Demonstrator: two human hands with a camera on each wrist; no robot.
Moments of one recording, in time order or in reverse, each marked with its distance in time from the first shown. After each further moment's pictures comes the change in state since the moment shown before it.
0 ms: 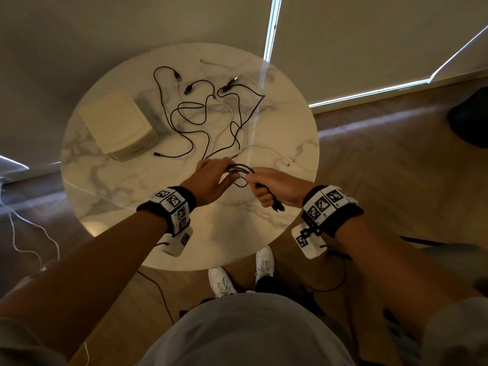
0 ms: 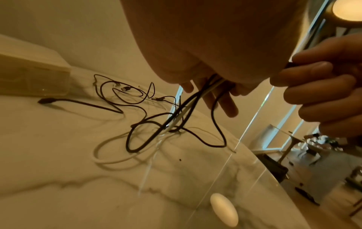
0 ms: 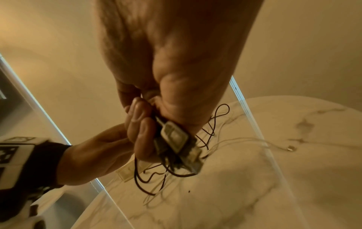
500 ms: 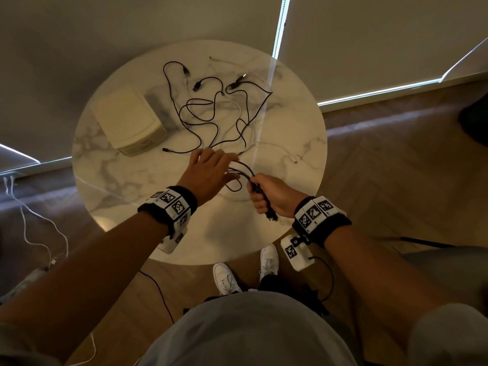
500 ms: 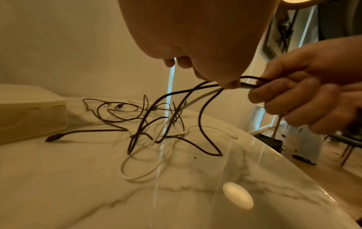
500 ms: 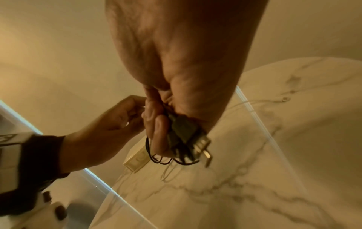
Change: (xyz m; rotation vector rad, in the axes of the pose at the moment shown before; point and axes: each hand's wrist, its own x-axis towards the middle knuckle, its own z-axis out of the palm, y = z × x) left_hand -0.020 -0.005 -0.007 0.480 0.122 0.004; right_hand 0.023 0.030 0.029 0.287 0.148 0.111
